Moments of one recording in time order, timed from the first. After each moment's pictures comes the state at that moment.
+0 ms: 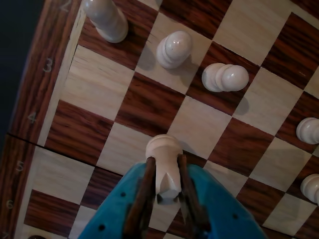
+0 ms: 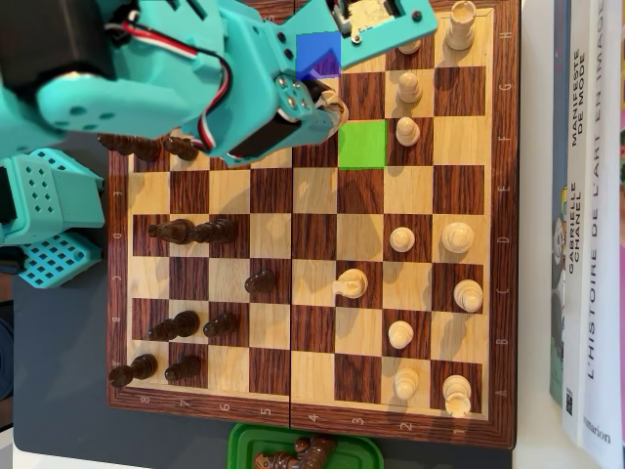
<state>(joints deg) -17.4 93.9 103.9 56.2 82.9</state>
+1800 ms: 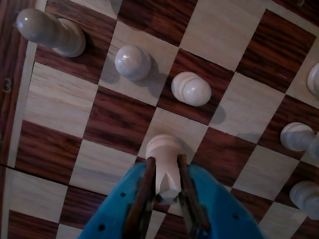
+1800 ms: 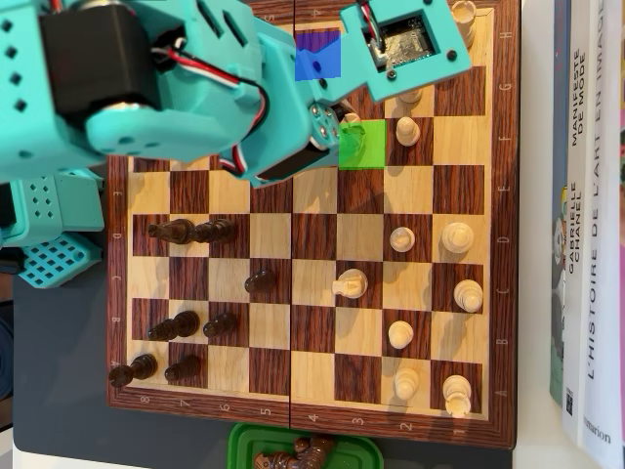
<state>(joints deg) -14.1 87.3 98.8 56.2 82.9</state>
